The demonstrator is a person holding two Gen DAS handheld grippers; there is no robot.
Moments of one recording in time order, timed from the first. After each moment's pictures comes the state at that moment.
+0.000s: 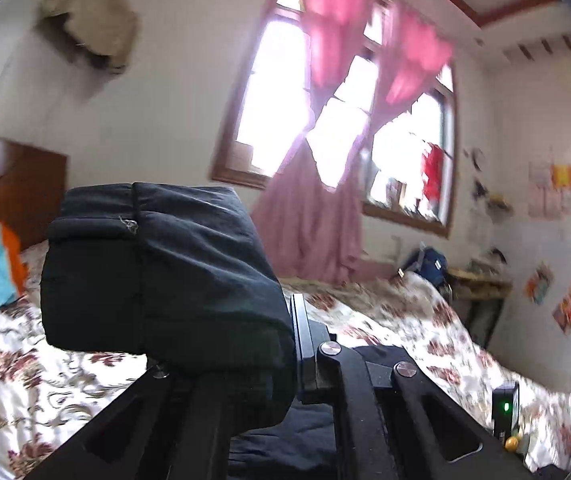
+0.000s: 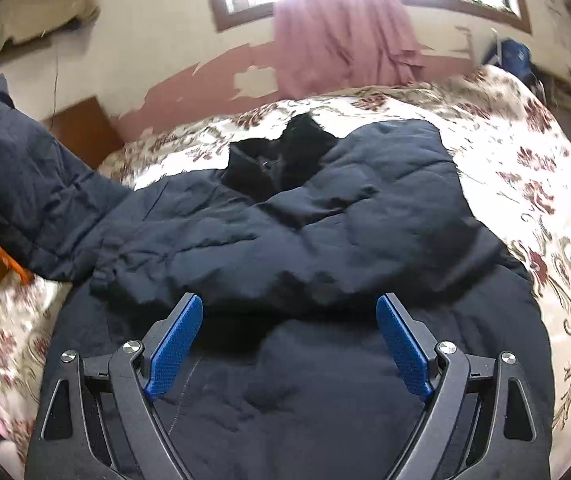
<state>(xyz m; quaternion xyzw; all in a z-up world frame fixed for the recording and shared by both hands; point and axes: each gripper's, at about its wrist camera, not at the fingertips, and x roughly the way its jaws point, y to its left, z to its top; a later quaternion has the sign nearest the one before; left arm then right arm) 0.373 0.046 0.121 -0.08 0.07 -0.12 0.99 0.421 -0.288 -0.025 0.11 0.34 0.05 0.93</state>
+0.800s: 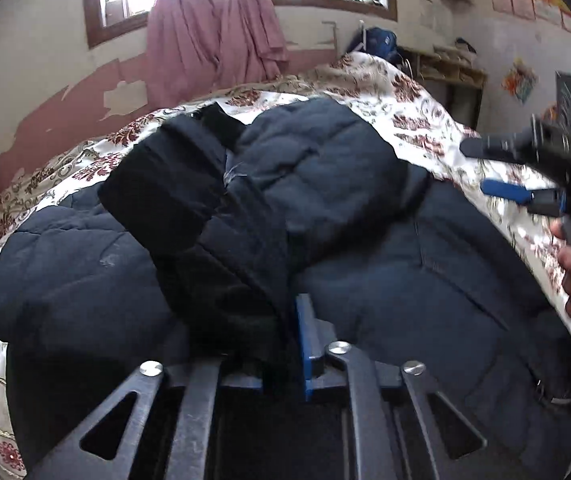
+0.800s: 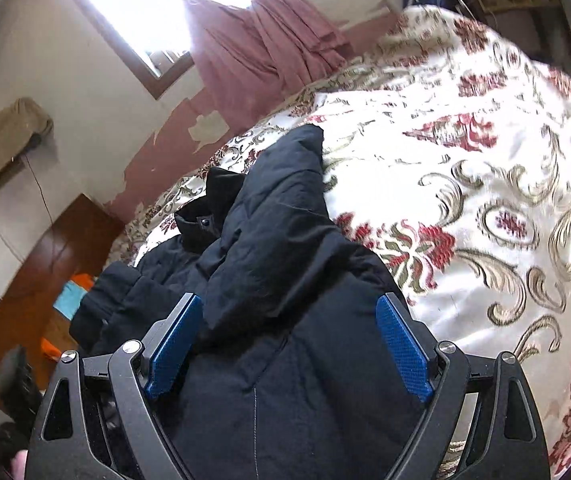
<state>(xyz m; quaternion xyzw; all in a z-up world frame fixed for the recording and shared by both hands) 0.404 -0.159 -0.053 0.12 0.36 -0.18 0.91 0.419 -0.437 -0.065 0.30 0.32 0.05 0.90</state>
